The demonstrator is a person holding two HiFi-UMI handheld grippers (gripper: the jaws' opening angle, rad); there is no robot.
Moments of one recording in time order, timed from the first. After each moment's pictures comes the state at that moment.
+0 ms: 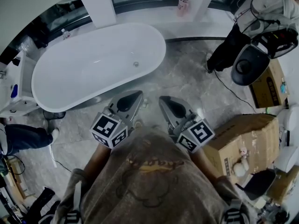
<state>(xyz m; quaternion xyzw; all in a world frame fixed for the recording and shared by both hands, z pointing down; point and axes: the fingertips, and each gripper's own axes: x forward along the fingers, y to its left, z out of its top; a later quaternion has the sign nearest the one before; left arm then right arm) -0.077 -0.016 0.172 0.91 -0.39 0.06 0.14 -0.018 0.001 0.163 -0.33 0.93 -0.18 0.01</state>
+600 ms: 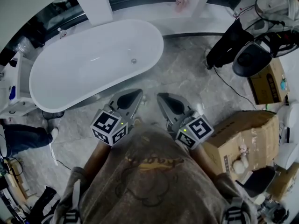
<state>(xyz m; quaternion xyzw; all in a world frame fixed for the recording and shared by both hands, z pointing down) -0.063 -0.030 0.192 0.91 -0.38 0.08 0.16 -0.009 -0.014 0.179 -0.32 0.93 -0.19 -0.01</state>
